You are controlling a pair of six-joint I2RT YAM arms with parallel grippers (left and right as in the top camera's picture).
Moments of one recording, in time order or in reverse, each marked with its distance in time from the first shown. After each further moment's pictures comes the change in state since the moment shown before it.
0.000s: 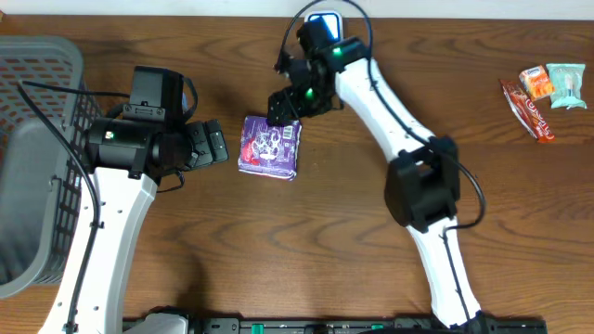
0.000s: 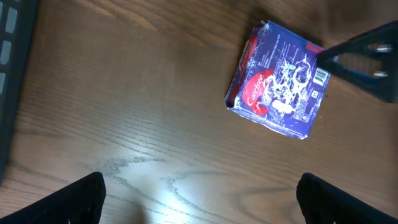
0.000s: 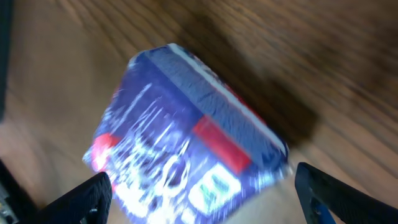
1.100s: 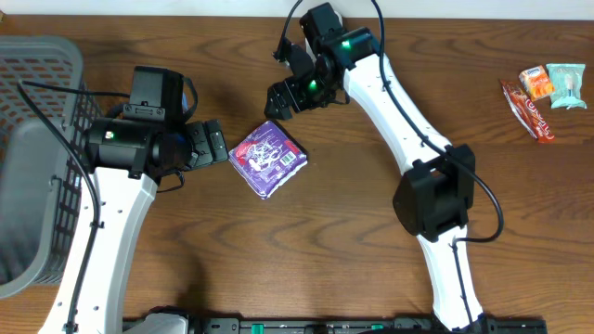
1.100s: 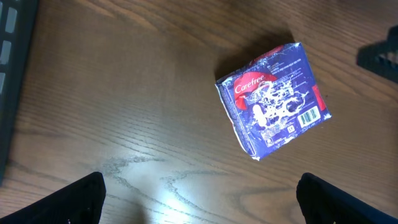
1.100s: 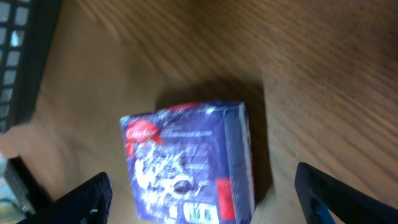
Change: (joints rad) left arm 0.000 0.000 0.000 0.000 0.000 0.000; right arm 0.007 -0.092 -0.002 -0.006 0.002 0.016
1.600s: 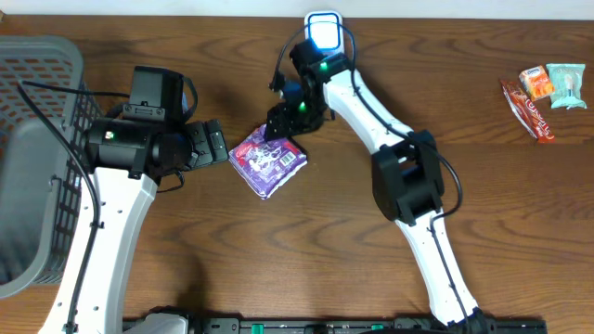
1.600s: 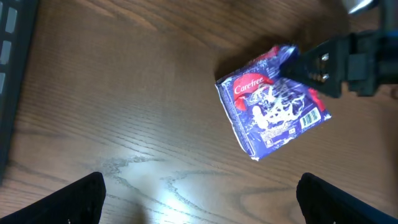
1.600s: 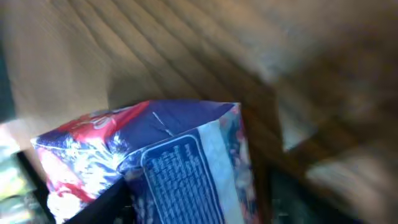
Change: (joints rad) left arm 0.000 0.000 0.000 0.000 0.000 0.000; right arm 0.010 0.237 0.000 0.028 -0.138 0.037
